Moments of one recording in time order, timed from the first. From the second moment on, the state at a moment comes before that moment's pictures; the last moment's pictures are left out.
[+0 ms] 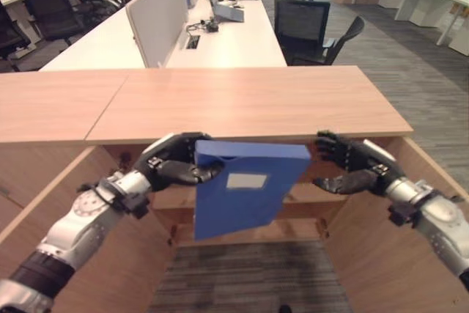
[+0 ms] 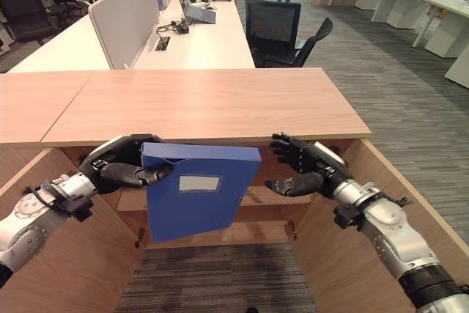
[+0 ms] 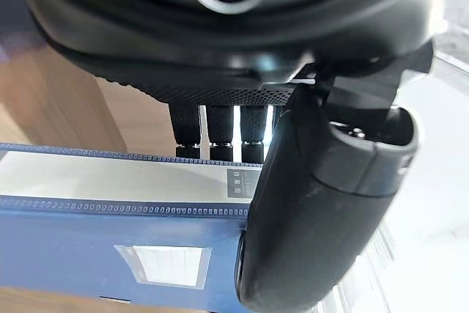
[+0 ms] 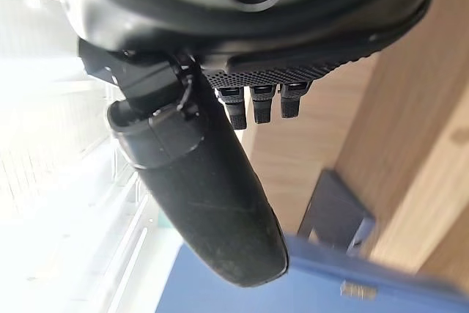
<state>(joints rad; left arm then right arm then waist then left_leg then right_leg) -0.22 1.03 -0.35 0.12 -1.02 -0.11 -0.40 -0.19 -1.03 0.22 0.13 0.77 -0.11 0.33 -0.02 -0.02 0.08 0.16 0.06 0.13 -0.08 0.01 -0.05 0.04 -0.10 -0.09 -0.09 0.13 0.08</state>
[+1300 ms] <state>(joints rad) -0.23 0.94 -0.28 -0.12 -1.10 -0.13 -0.40 -0.20 -0.93 0.18 0.17 0.77 -0.11 0.34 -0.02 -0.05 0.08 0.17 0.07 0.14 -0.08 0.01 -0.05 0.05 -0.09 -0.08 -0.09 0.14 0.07</state>
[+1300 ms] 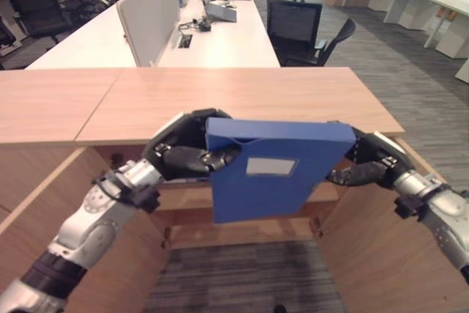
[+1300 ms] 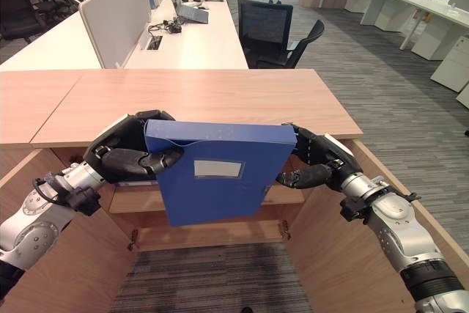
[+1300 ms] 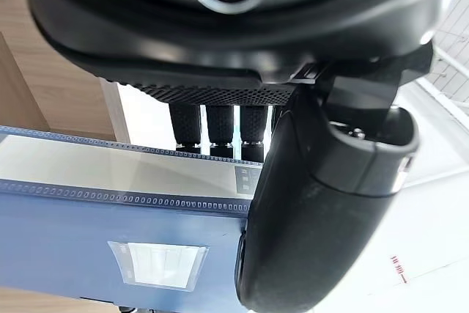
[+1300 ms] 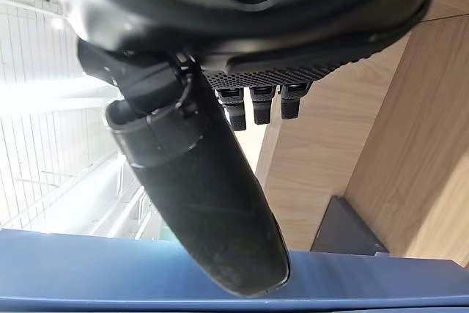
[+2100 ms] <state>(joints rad) -0.23 0.89 -0.23 -0.11 -1.09 -0.14 -0.38 -0.19 -0.98 0.18 0.17 0.73 -0.11 0.34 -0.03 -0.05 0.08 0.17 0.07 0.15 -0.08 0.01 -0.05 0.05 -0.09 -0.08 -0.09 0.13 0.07</state>
